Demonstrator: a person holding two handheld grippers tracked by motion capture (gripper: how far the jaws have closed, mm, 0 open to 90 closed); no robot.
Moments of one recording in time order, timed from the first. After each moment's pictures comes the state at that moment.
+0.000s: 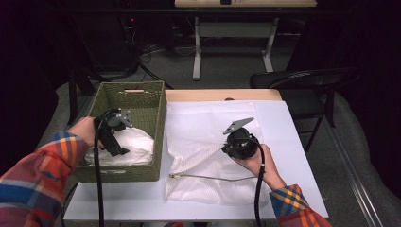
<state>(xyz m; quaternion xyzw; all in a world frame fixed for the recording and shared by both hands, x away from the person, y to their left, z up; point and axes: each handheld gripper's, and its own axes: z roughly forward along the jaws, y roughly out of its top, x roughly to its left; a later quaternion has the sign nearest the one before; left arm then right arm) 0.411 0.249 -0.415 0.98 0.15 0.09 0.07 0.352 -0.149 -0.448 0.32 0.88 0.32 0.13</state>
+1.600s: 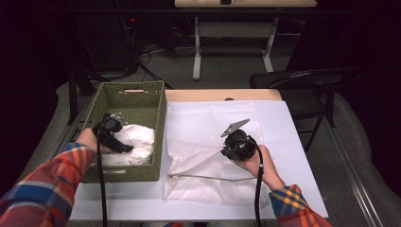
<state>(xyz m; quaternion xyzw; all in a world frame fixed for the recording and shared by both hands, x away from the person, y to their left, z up) 0.419 0.278 -0.455 0.93 0.31 0.08 0.17 0.353 -0.145 -0.455 0.32 0.89 0.30 0.12</state>
